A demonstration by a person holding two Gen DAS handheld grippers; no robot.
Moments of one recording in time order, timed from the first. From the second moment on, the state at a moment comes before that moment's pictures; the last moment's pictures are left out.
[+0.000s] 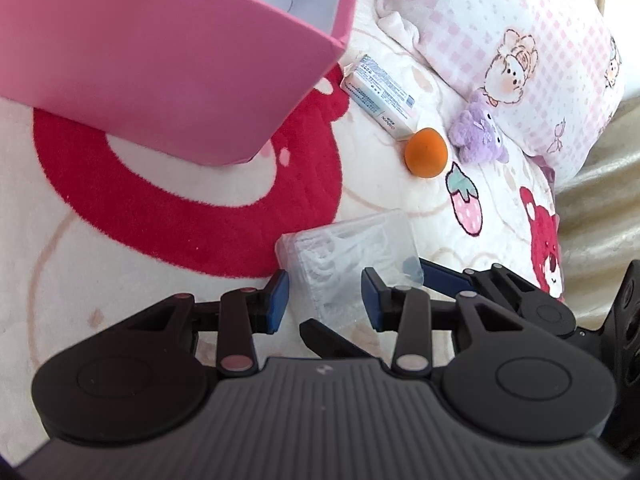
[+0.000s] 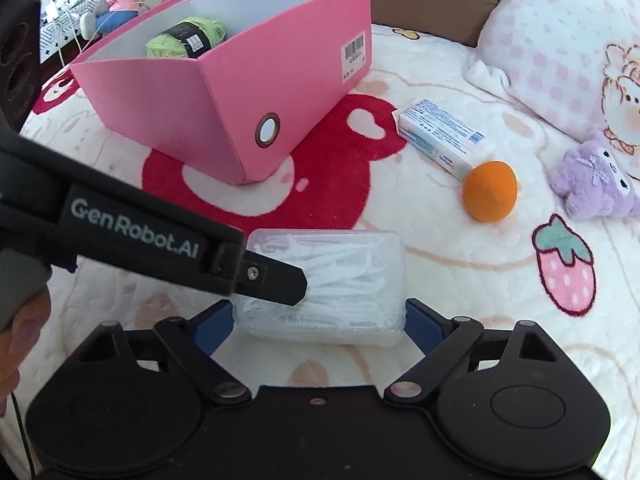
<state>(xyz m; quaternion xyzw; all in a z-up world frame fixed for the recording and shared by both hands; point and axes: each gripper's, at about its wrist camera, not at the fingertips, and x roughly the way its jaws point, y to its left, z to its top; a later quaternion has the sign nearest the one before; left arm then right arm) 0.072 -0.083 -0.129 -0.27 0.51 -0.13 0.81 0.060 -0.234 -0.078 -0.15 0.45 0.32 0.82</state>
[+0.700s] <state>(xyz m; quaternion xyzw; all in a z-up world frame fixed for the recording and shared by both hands) 0.064 -0.098 -0.116 -0.22 0.49 -0.13 0.83 0.051 -0.255 -0.091 -0.06 0.44 0.27 0.85</state>
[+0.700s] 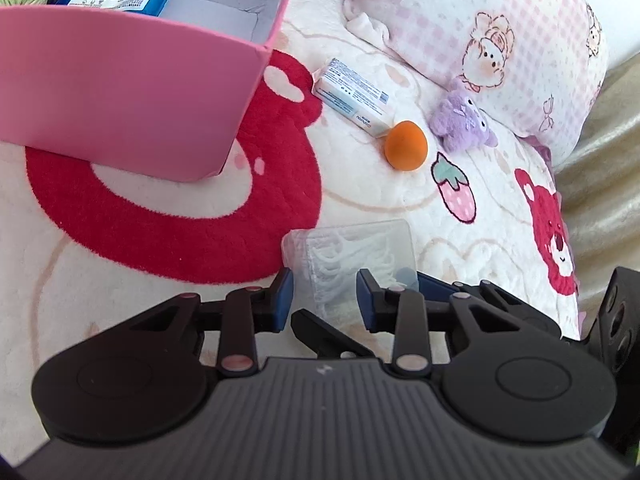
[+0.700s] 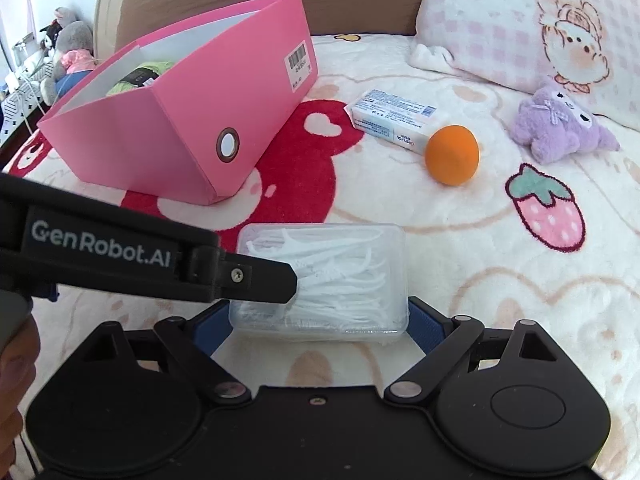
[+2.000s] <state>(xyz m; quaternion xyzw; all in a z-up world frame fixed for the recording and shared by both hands) 0.040 -0.085 -0.048 -0.21 0.50 -0.15 0.83 0.019 -0.246 -0.021 -0.04 0.46 0.24 0.85</state>
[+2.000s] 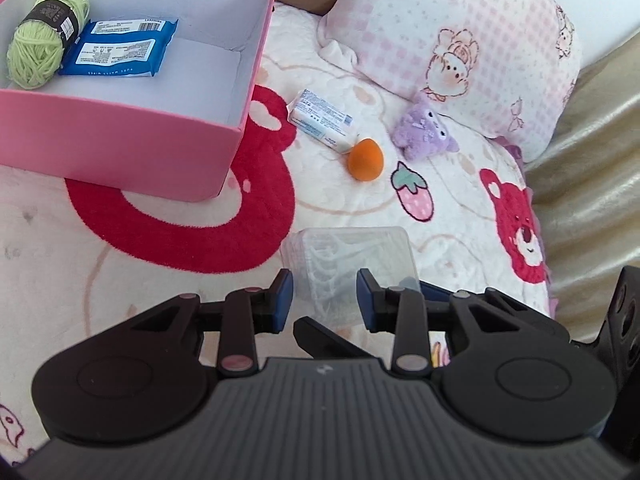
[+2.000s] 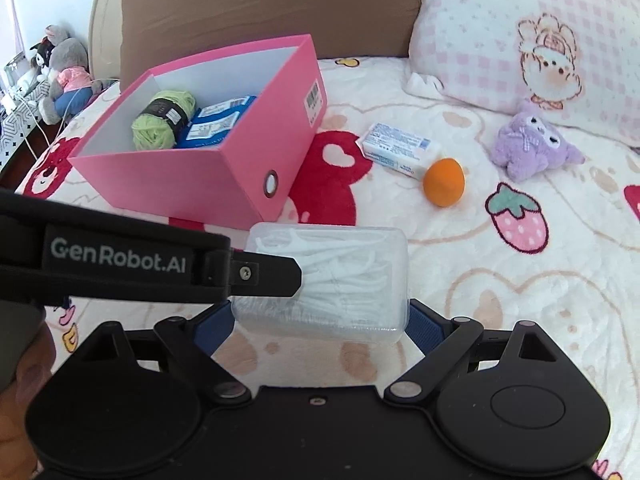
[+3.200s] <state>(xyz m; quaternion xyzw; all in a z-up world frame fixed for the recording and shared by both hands) 0.004 -0.015 0.036 -0.17 0.44 -0.12 0.87 -0.024 -0.175 0.045 -0.12 0.42 0.32 0.84</state>
